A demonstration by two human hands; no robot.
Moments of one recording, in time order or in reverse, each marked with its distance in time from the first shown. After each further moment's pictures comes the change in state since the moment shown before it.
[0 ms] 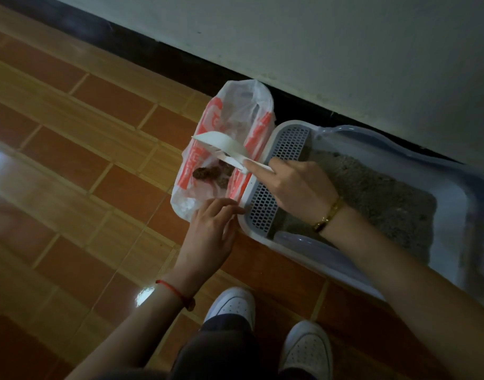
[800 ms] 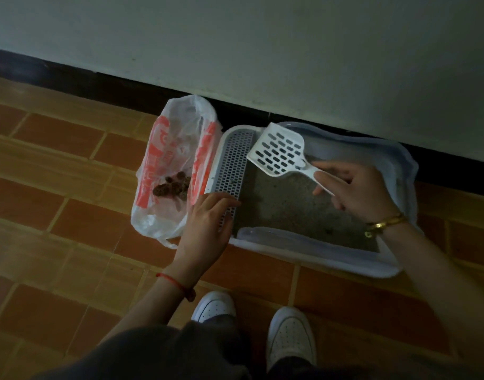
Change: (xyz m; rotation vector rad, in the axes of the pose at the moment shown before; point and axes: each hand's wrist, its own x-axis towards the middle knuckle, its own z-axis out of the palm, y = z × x) left_hand 0.032 0.044 0.017 -0.042 -0.067 0.194; right_hand -0.129 0.049 -0.067 0.889 0.120 1.084
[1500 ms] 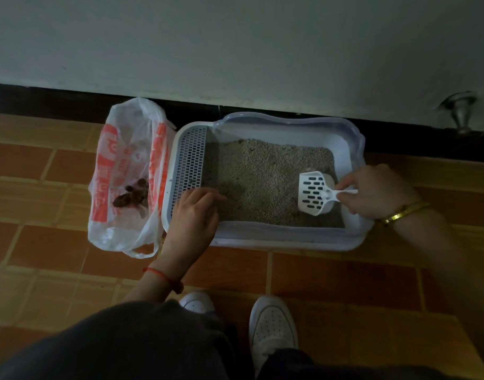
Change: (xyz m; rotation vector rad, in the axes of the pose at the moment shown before) left_hand 0.025 0.025 0.028 0.013 -0.025 0.102; right_hand -0.039 0.036 -0.077 -0.712 -0.119 0.214
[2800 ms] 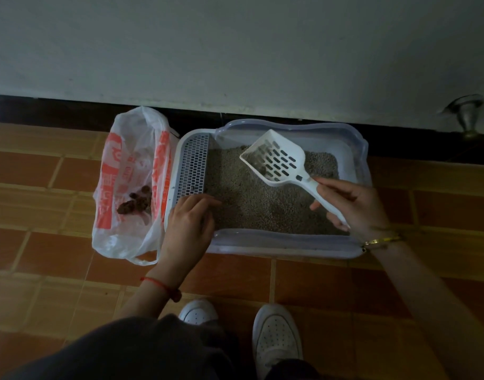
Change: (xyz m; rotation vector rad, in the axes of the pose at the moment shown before) left_hand 0.000 -0.005 -0.005 0.016 0.041 -0.015; right_hand -0.006 -0.009 0.050 1.183 0.090 0.010
